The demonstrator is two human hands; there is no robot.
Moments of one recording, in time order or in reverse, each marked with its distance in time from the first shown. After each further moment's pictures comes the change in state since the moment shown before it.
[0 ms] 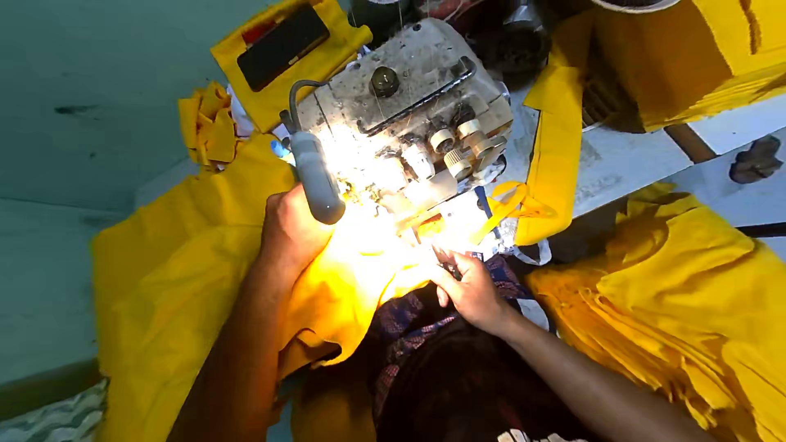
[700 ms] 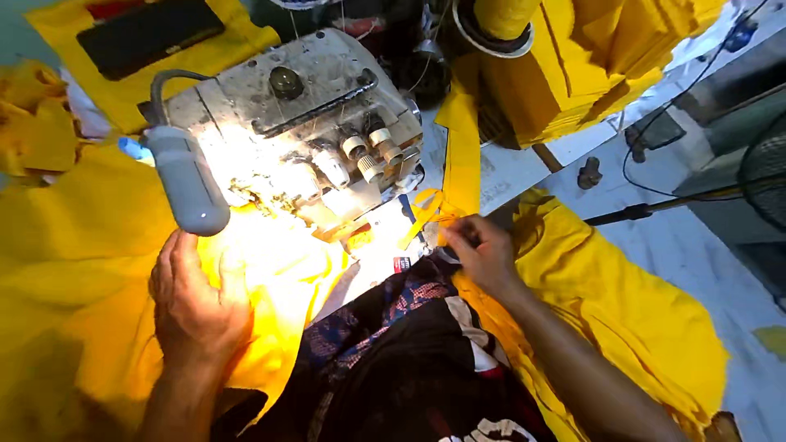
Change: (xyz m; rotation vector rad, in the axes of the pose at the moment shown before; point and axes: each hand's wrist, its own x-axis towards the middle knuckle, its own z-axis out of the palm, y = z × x) left_hand -0.077 0.002 0.037 -0.159 0.177 -0.127; right_hand -0.021 -0.015 -0.126 -0.758 0.483 -0.277
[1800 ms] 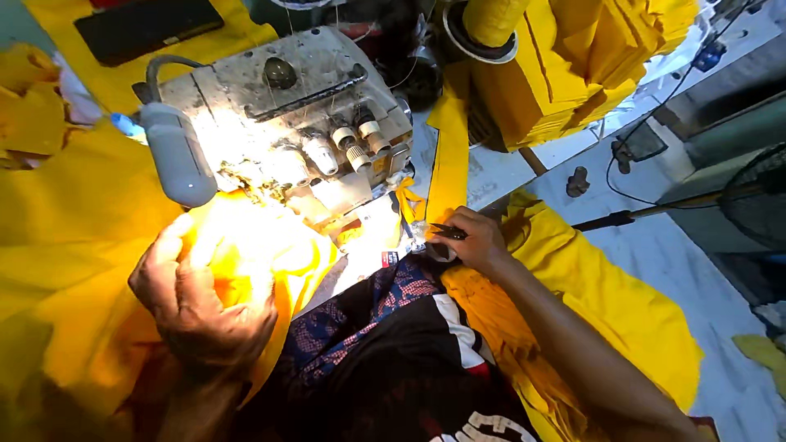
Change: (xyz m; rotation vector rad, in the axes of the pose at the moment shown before) left_hand -0.027 0.050 0.001 -0.016 0.298 0.252; right_hand 0.020 0.038 -0.012 -0.172 -0.133 -0.280
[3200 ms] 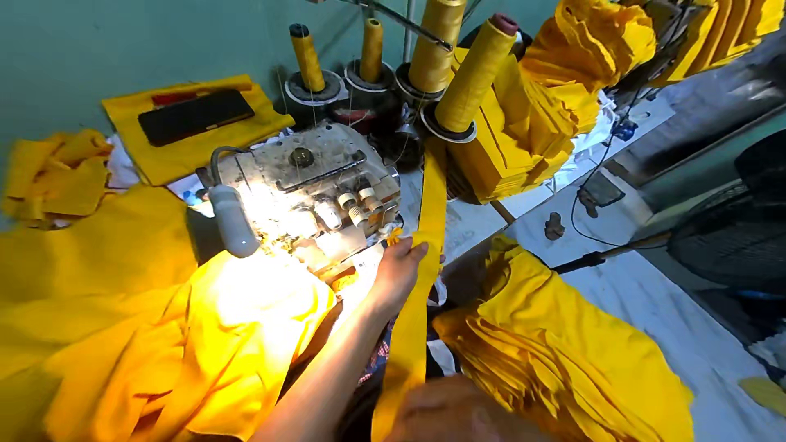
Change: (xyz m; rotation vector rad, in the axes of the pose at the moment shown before) left_hand 0.059 0.154 0.128 -1.337 -0.862 -0.771; right_hand -0.075 -0.173 -0.054 0.606 -0.427 -0.303
